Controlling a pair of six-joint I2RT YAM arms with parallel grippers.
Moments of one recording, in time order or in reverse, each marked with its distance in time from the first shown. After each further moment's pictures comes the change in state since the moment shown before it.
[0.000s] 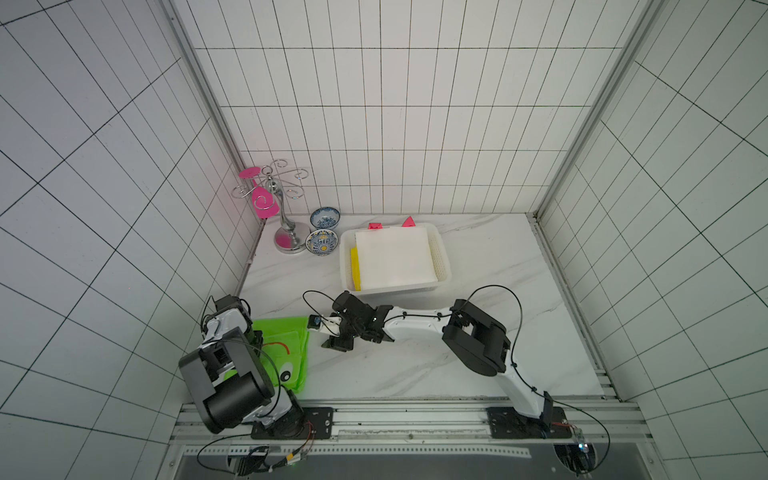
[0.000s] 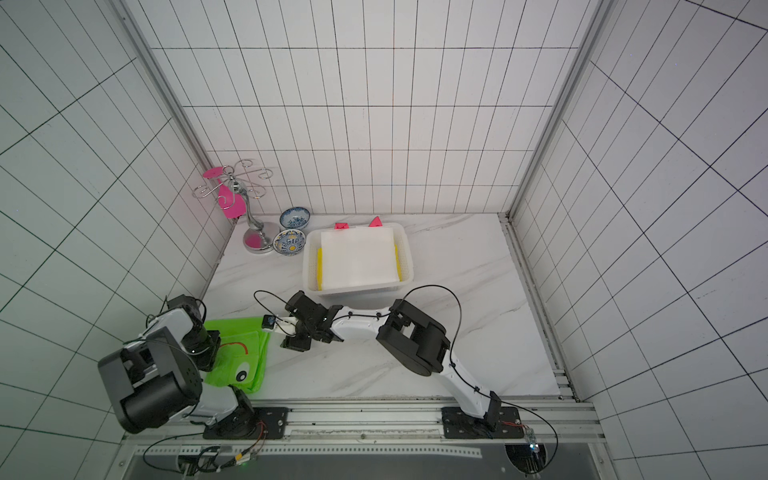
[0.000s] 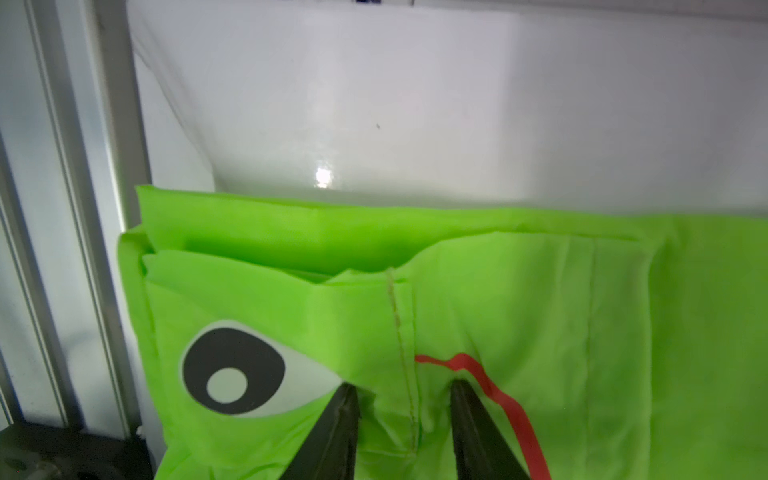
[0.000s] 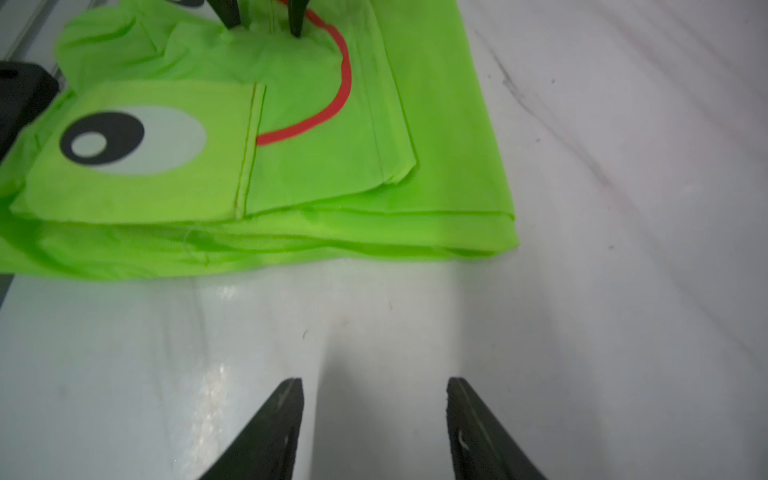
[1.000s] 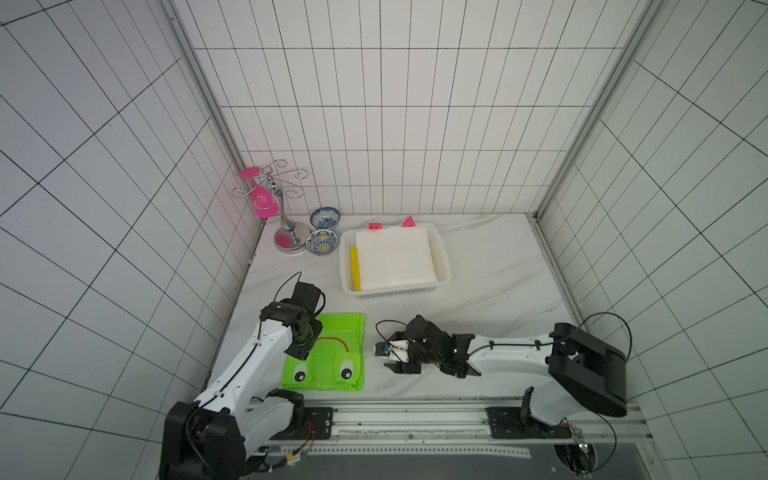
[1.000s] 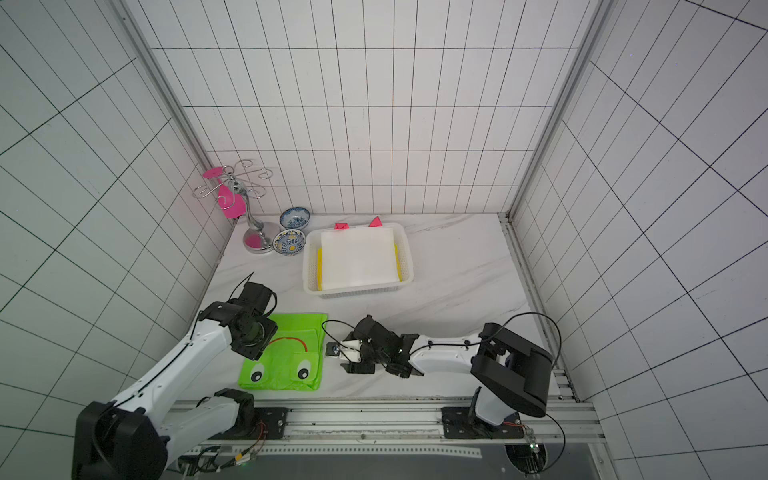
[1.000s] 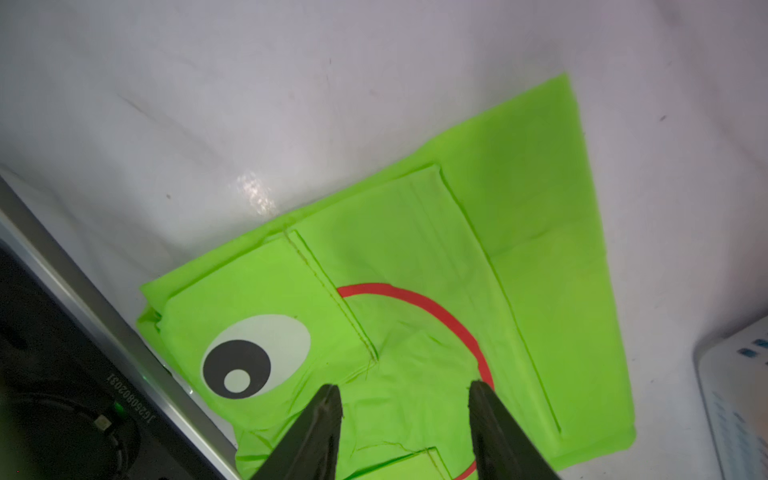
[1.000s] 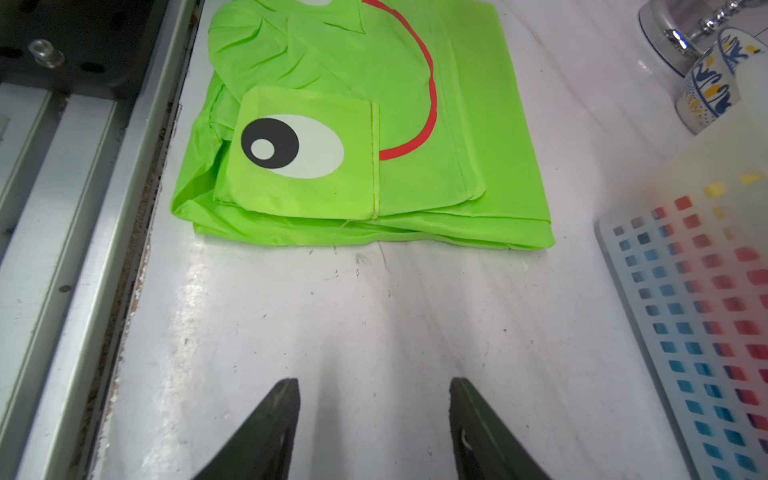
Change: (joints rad) left arm -0.784 -0.339 0.072 -0.254 0.038 -0.313; right arm -0.016 -0.670 -0.835 0.211 0.126 -0.134
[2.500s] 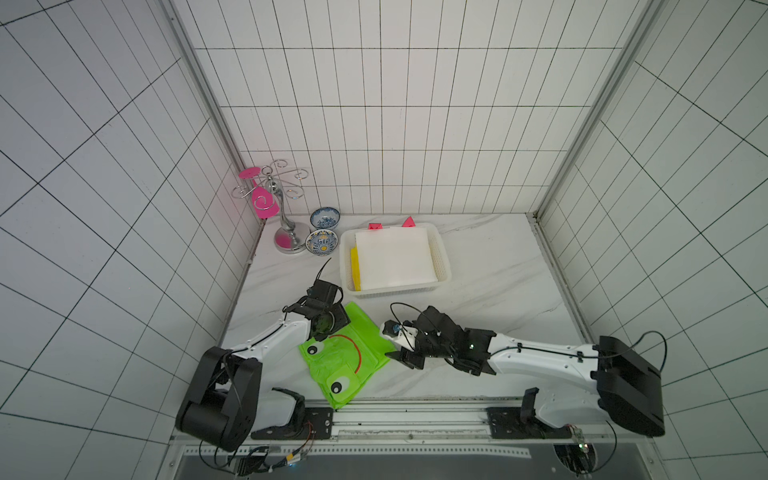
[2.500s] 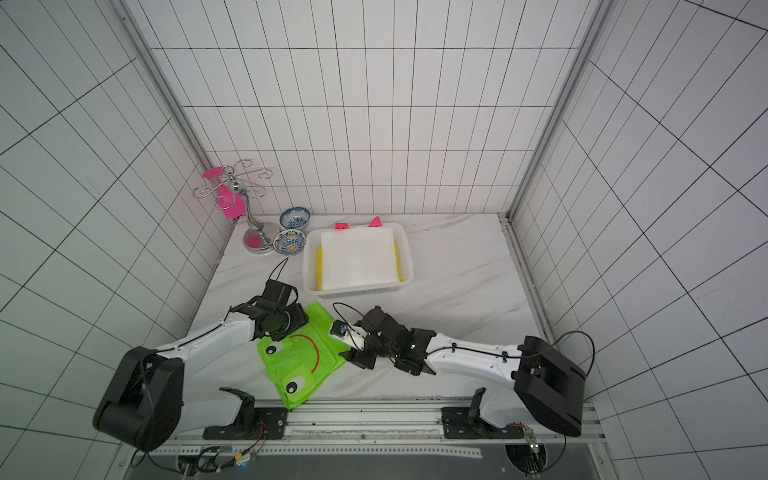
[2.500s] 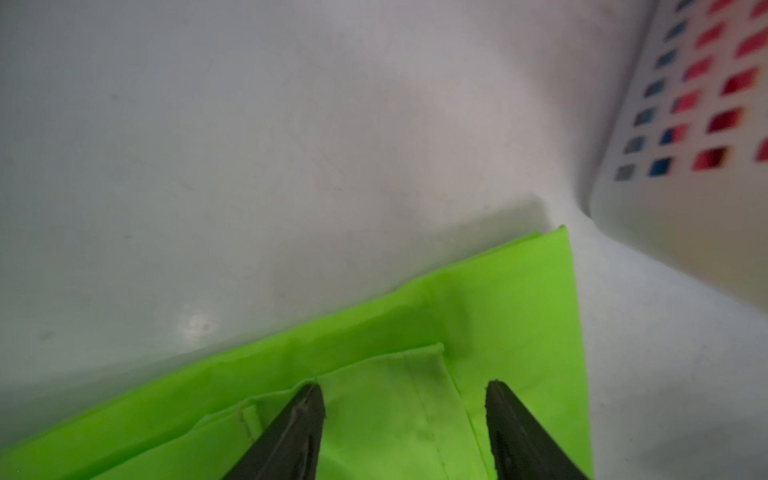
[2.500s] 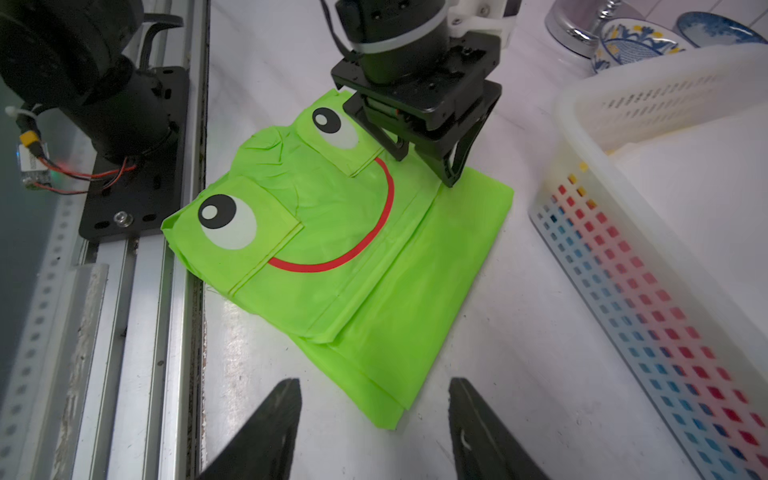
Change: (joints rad) left arm -0.138 0.222 -0.150 0.640 0.219 0.566; right arm -0.014 -0.238 0.007 -0.135 0.026 0.344
